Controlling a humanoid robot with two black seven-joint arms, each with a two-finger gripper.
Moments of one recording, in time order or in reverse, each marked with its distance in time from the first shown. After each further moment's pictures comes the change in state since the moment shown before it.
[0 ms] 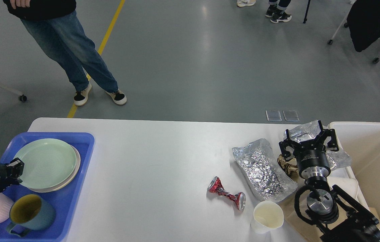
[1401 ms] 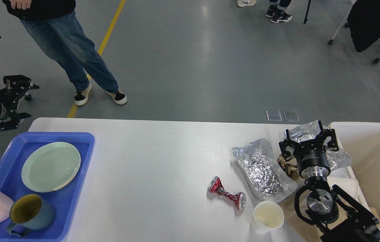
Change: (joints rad) left arm -0.059 0.107 -0.700 0.012 0.009 -0.012 -0.021; right arm 0.001 0.000 0.000 -0.001 0.000 0.000 0.000
